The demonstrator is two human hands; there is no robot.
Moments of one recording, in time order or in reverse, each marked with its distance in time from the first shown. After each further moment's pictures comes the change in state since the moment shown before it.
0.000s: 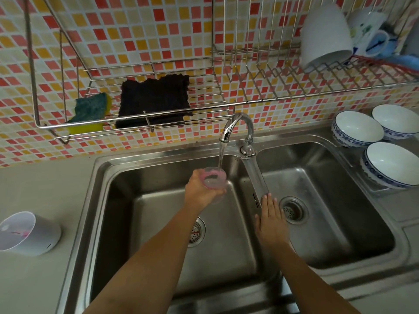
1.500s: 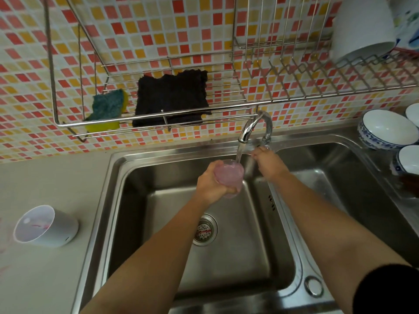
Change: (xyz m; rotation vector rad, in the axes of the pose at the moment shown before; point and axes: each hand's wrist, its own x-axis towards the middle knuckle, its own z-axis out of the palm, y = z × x) left_hand 0.007 0.010 -0.024 -0.022 -0.144 0.078; right_hand 0.155 -0.066 -0.083 0.042 -0.032 -0.282
